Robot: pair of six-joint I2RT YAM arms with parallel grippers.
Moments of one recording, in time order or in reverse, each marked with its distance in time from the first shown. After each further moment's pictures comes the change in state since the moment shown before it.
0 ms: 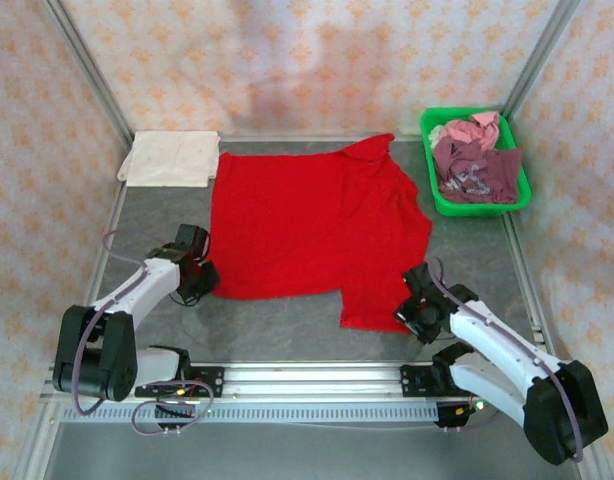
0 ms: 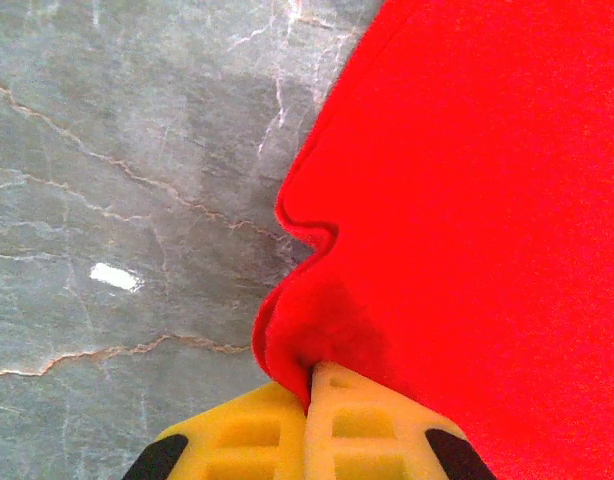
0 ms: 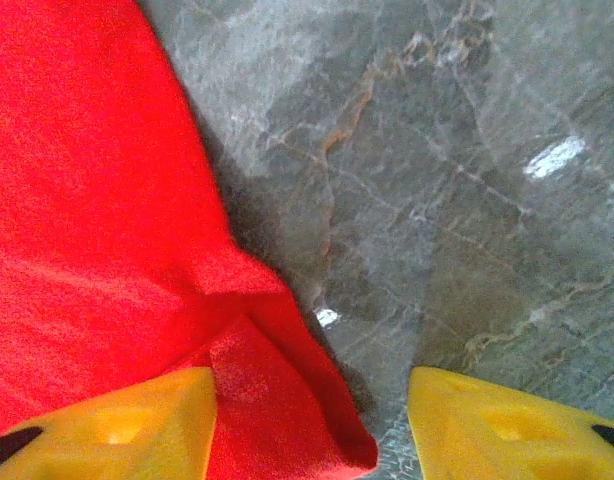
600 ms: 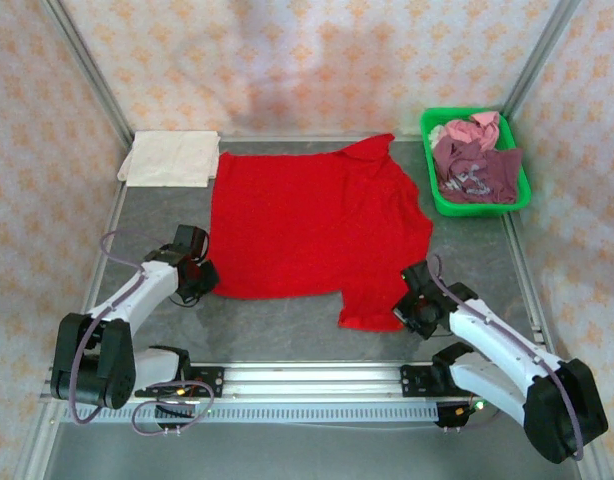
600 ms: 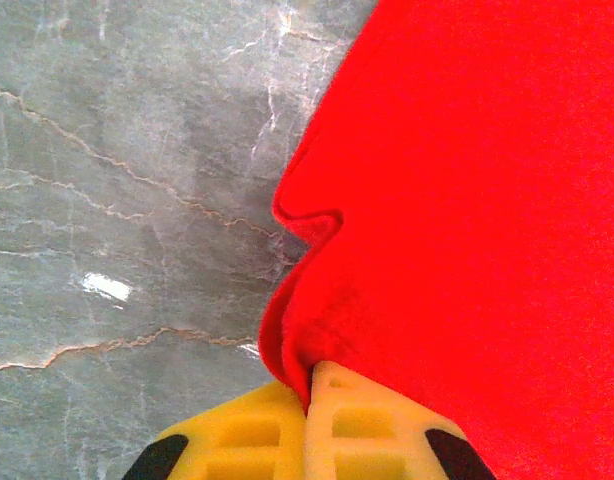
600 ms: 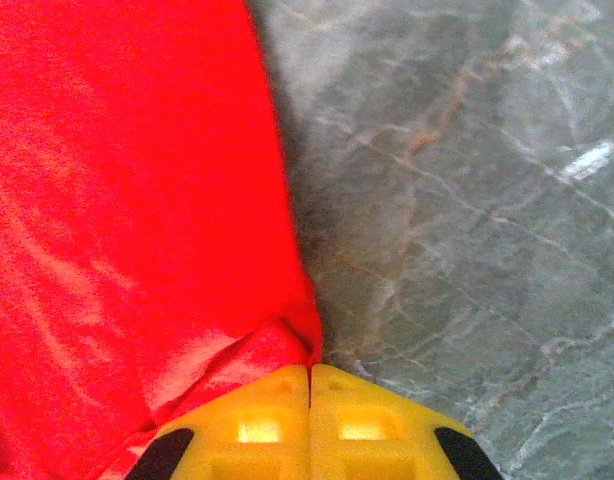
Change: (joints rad) left arm 0.000 -0.032 -0.006 -0.001 0.003 -0.002; right arm 0.006 0.010 0.021 0.042 -0.020 -0.001
